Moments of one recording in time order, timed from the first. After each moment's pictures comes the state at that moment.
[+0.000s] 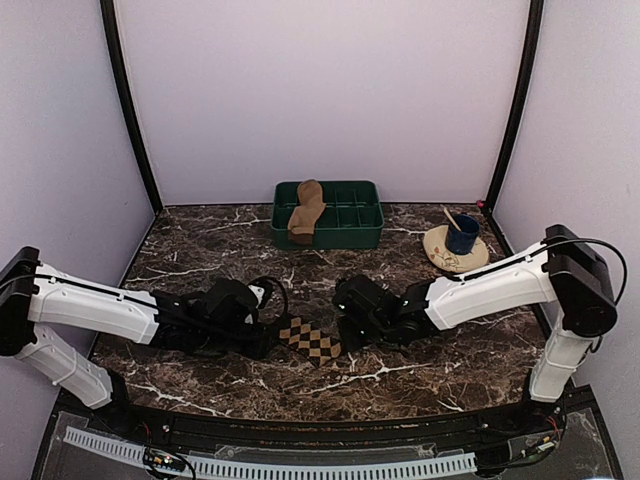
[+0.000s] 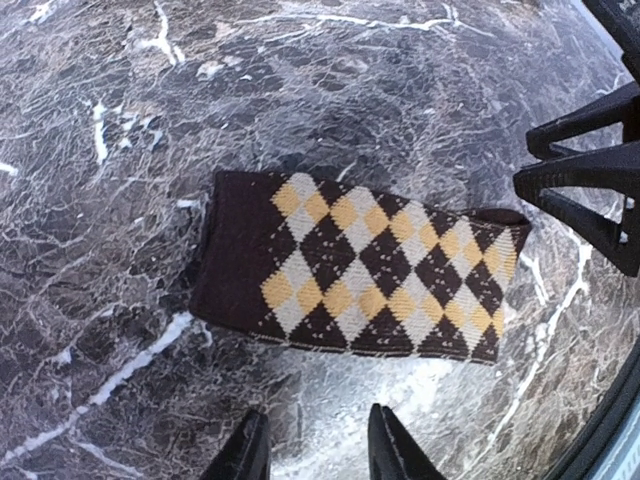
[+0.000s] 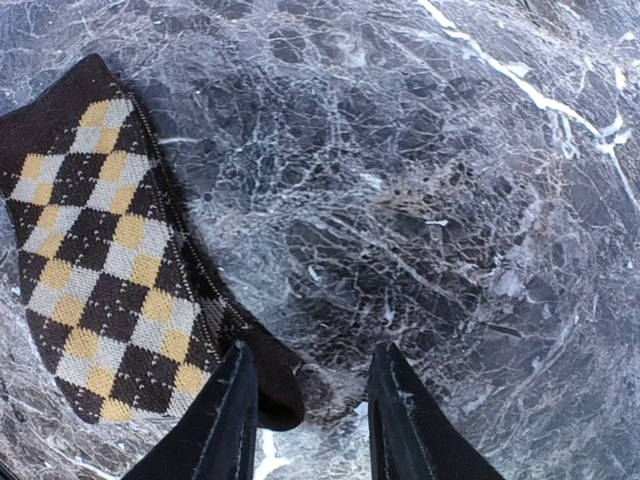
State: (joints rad) left arm -1.02 1.39 0.66 -0.15 -0.18 -0.58; right arm 1.13 1.76 1.01 -0.24 0.37 0.57
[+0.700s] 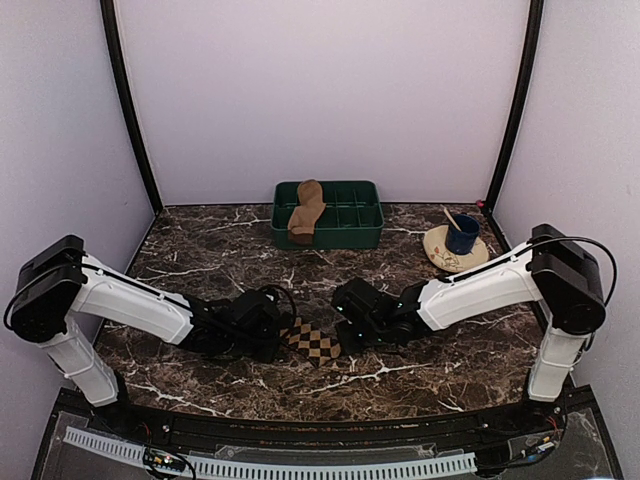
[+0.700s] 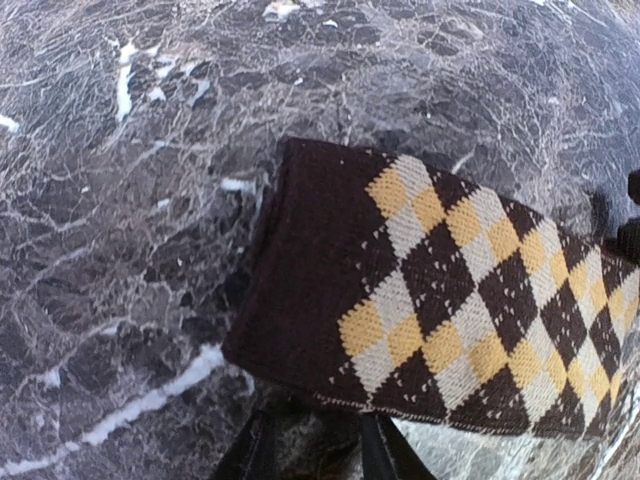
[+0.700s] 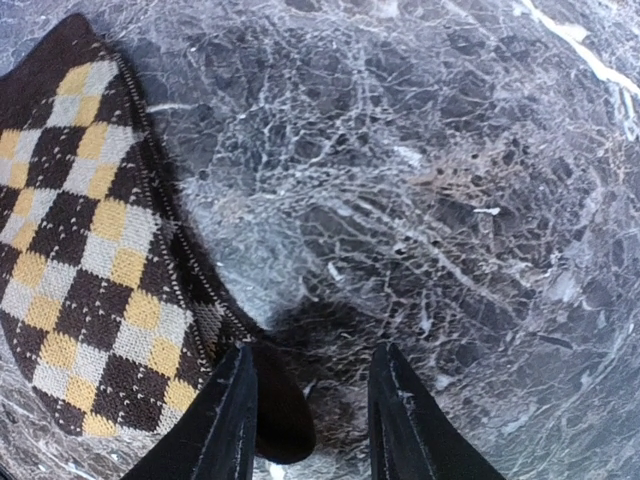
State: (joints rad) left arm -1.02 1.62 0.72 -0.12 -0.27 -0.66; right arm 1.10 1.82 1.01 -0.21 0.28 0.58
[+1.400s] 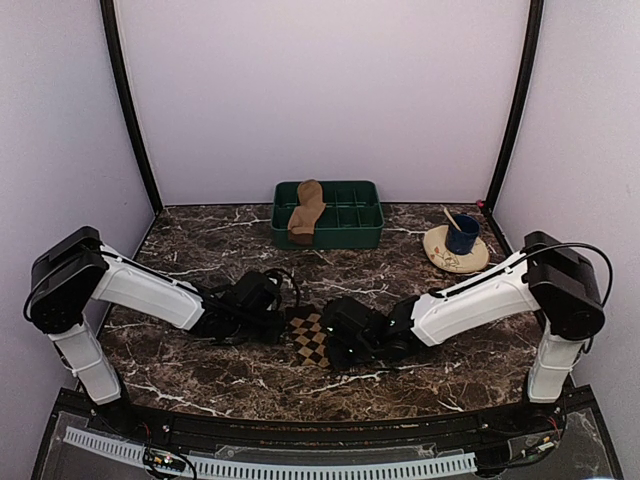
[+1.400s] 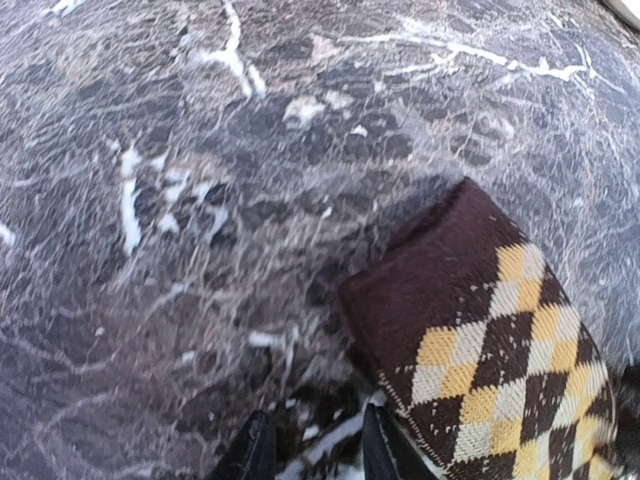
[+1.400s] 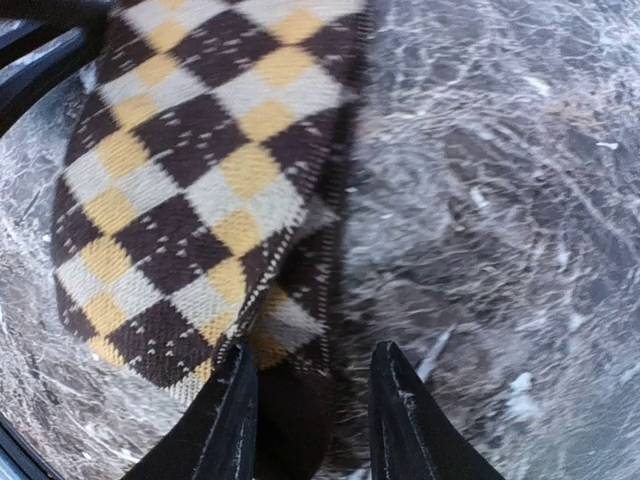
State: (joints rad) left arm -0.91 1.72 0.78 0.00 -0.24 -0.56; right arm 1.20 1.84 1.00 -0.19 0.25 0.71
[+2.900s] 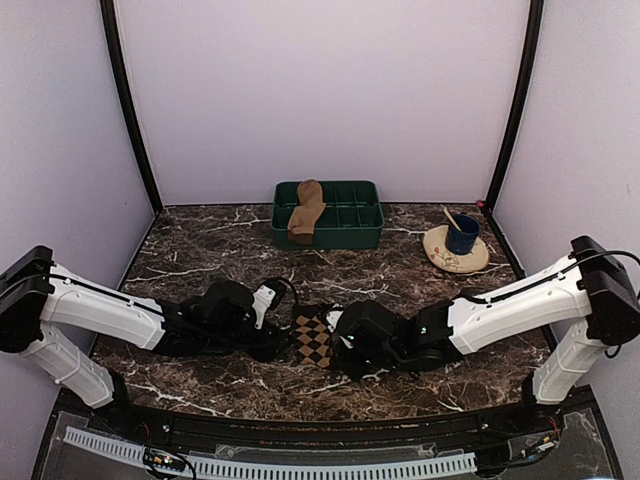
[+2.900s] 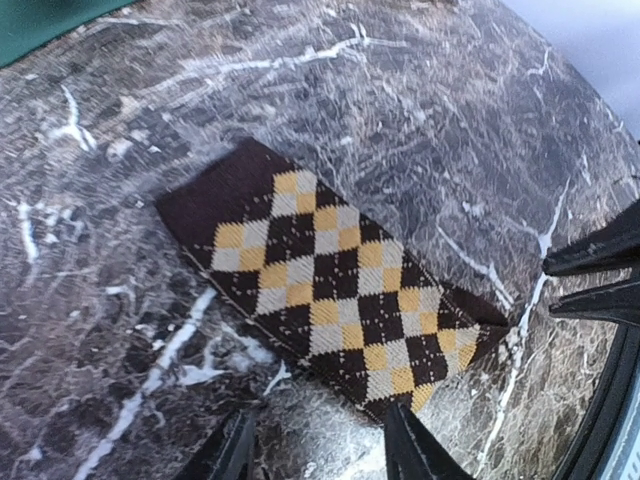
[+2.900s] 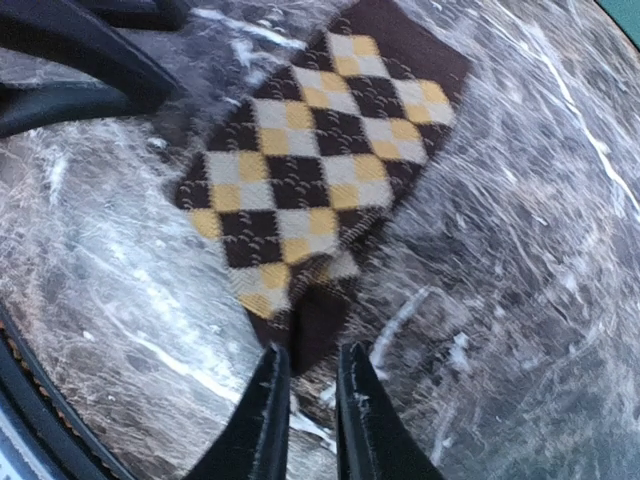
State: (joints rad) left arm -1.00 1.43 0.58 0.15 -0.08 -0.37; right arm 1.30 1.63 0.90 -0.18 0.35 0.36
